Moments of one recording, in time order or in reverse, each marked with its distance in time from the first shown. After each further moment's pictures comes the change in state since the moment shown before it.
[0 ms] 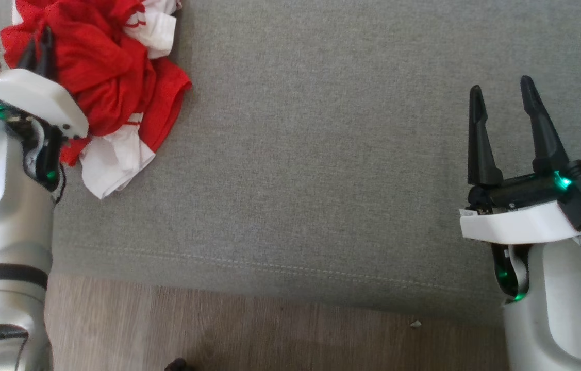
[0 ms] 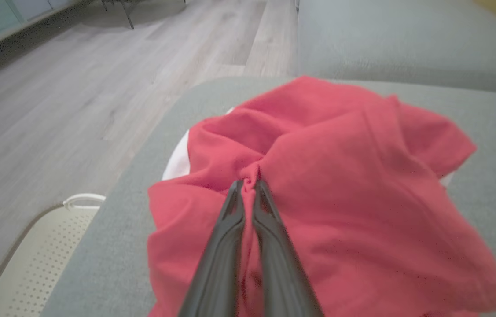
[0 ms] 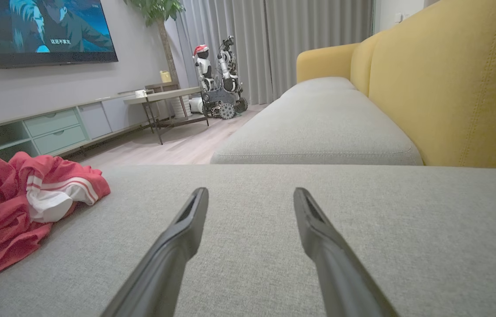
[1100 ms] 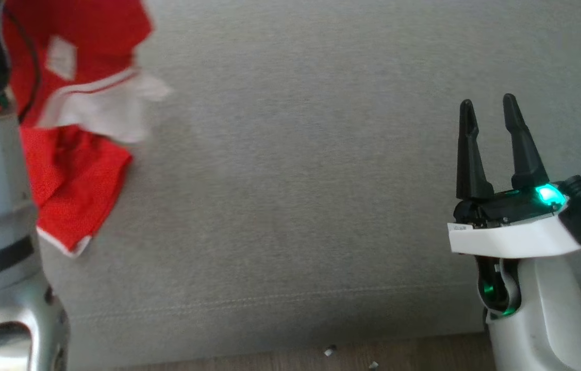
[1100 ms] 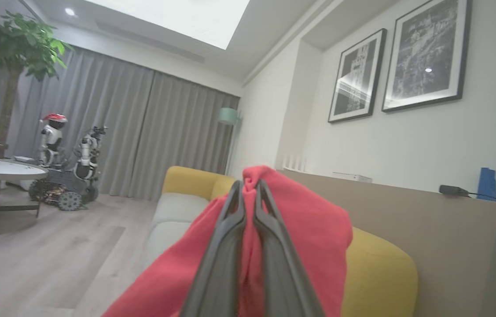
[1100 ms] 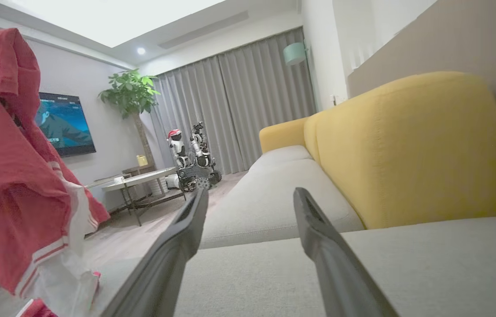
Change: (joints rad) left arm -0.043 -0.063 0.074 -0.816 -0.239 0.076 0.227; right arm 0.042 0.000 0.069 0.001 0.222 0.000 -0.012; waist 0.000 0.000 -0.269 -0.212
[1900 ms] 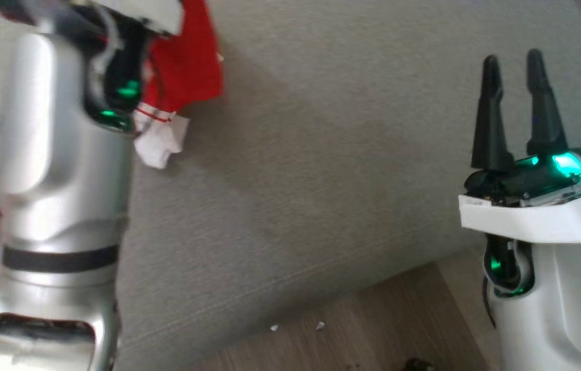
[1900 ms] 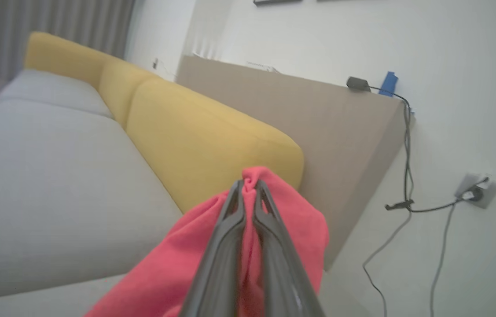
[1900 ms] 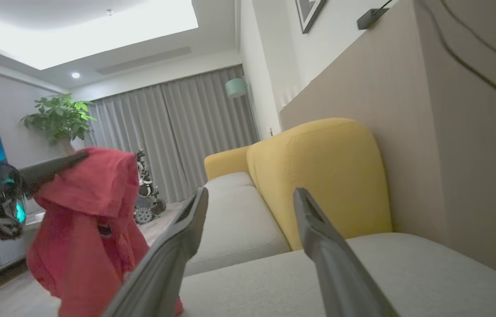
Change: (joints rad) left arm 0.005 -0.123 -0.198 0.157 -0.010 0.055 0.000; right arm -0.063 0.000 0.015 -0.101 0.082 0.000 -0.004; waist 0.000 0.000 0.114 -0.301
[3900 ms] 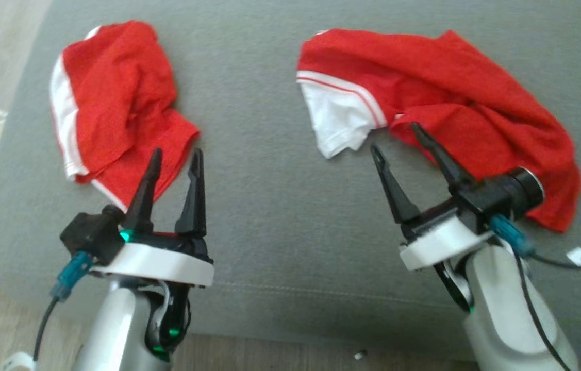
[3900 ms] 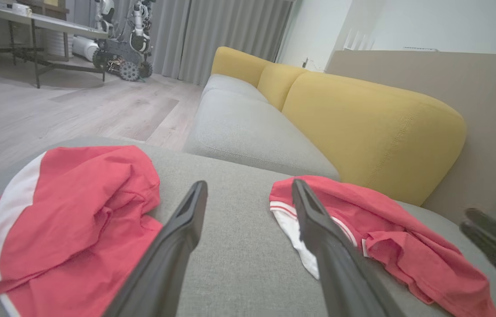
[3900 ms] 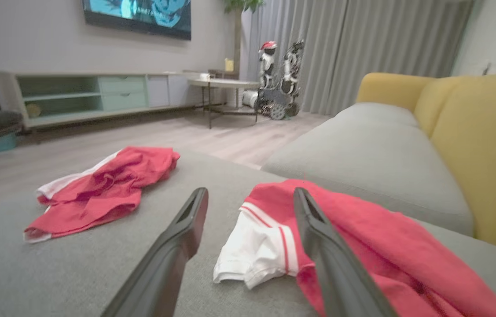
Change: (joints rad) left arm 0.747 0.008 -0.045 -0.173 0.118 -0.044 -0.345; right arm 0.002 -0.061 0.162 0.269 -0.363 0.000 0.048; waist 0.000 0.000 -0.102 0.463
